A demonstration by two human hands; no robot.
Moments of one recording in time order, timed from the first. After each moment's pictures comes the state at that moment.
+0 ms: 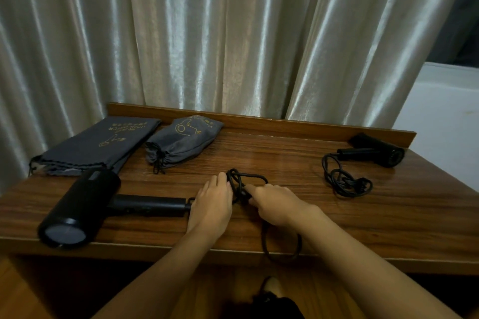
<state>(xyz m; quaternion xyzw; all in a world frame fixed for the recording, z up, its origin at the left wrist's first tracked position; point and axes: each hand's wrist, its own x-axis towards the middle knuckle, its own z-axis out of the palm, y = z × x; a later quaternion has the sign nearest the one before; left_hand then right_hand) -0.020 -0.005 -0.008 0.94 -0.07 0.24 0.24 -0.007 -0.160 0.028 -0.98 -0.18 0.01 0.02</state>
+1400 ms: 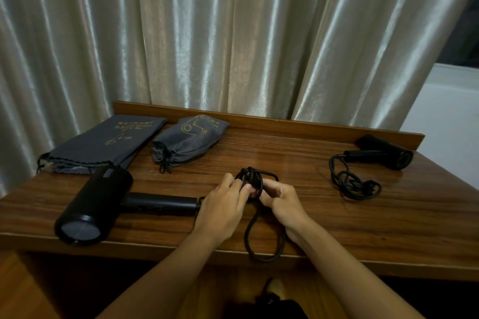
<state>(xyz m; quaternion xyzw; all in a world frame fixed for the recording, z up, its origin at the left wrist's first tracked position) -0.023 -0.001 -0.008 0.93 -0.18 0.21 0.26 -0.030 -0.160 0.013 -0.76 -0.10 -0.01 0.65</state>
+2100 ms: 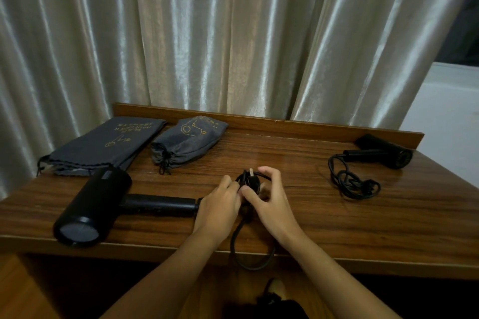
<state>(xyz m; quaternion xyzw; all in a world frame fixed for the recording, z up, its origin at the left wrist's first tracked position) -0.020 -0.002 -0.007 0.95 -0.13 0.20 0.20 -0.037 -0.139 0.006 -0.79 -0.08 -0.14 0.59</state>
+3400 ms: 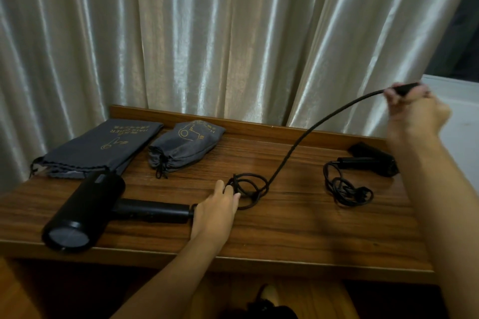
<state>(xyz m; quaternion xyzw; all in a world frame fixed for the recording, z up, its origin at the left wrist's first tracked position) -0.025 -0.006 -0.002 0.97 -0.07 0.22 0.09 -0.004 -0.297 0.213 -0.37 0.02 -0.46 0.81</state>
